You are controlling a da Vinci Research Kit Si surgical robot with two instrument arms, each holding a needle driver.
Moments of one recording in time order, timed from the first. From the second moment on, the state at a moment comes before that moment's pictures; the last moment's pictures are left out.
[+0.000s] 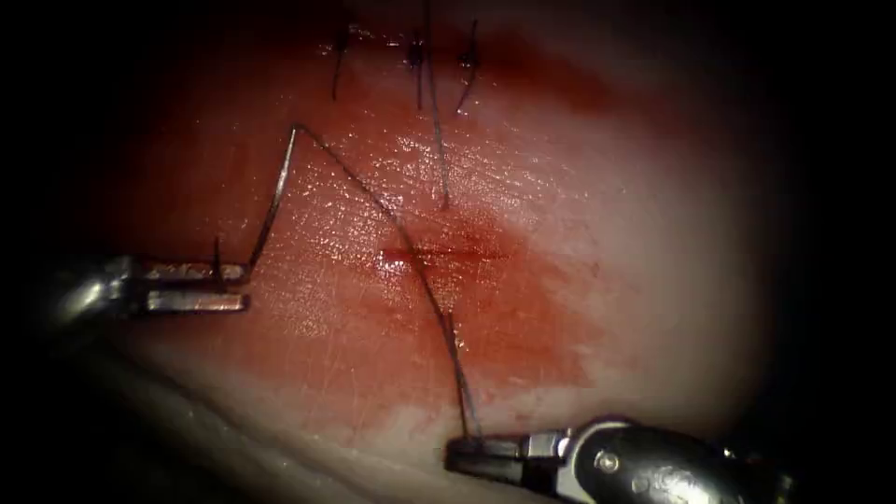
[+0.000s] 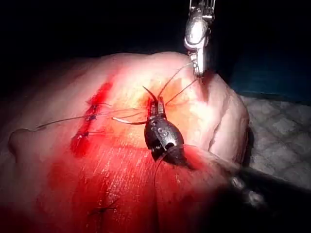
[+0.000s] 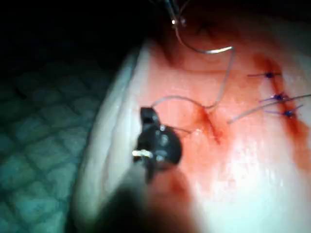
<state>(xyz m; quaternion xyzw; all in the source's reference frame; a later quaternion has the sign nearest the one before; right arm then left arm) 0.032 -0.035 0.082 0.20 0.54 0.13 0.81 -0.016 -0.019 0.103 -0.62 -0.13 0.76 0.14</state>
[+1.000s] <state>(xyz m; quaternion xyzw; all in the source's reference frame) 0.031 -0.030 0.088 0.05 0.51 0.10 0.86 -0.015 -0.019 0.104 -0.62 -0.12 0.76 0.15</state>
